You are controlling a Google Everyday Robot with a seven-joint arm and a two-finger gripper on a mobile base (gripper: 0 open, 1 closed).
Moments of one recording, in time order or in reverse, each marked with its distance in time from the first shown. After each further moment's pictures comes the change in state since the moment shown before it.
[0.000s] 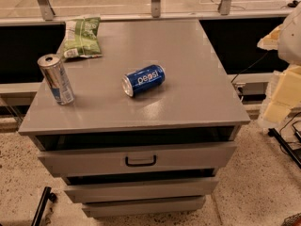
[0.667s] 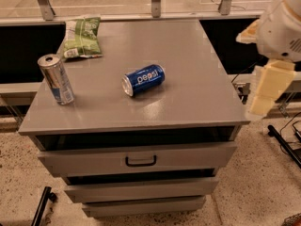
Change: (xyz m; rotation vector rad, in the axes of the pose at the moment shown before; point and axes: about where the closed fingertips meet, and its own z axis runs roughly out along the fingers) arm -0.028 -0.010 0.009 -0.002 -0.003 -0.136
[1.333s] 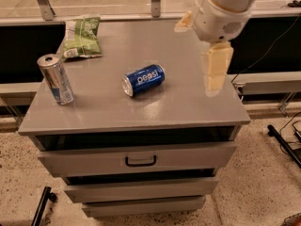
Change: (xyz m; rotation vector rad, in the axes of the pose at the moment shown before) arm -0.093 -0.047 0.039 -0.033 -0.042 -0.421
